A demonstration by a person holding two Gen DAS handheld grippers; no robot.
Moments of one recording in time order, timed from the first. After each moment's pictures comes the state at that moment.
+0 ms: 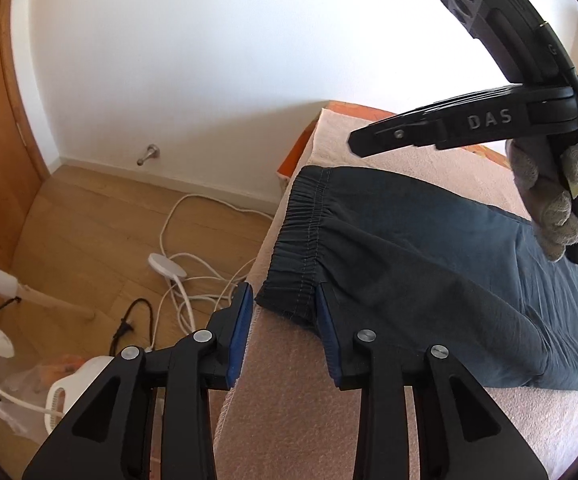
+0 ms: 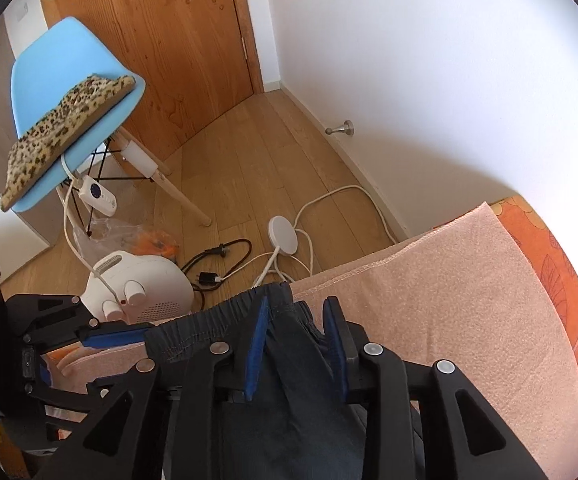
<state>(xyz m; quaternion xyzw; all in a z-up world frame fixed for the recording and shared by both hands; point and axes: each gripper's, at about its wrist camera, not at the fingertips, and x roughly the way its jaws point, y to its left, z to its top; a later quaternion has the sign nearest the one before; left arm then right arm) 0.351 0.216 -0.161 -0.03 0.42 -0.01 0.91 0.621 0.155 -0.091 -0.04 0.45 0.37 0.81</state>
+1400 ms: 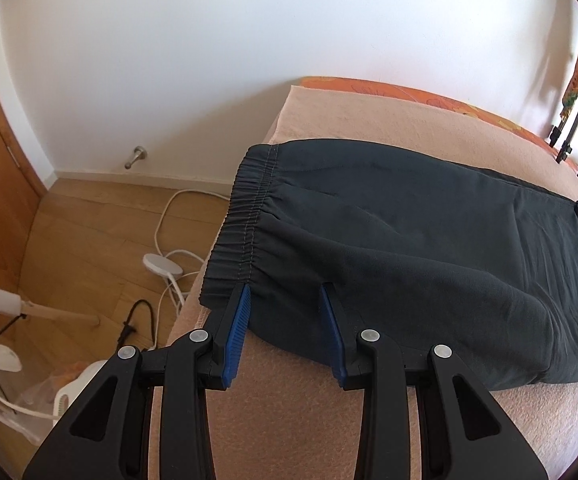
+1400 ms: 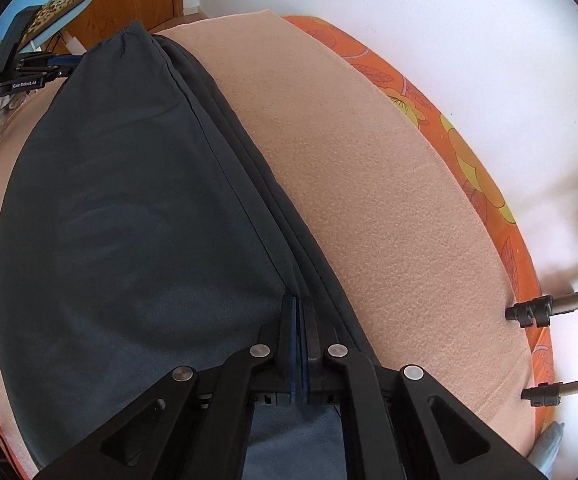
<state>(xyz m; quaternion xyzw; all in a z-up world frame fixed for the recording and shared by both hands) 0.368 0.181 -0.181 0.02 0.45 -0.02 0.89 0.460 -0.128 -0.162 -0.19 0.53 0.22 0.80</state>
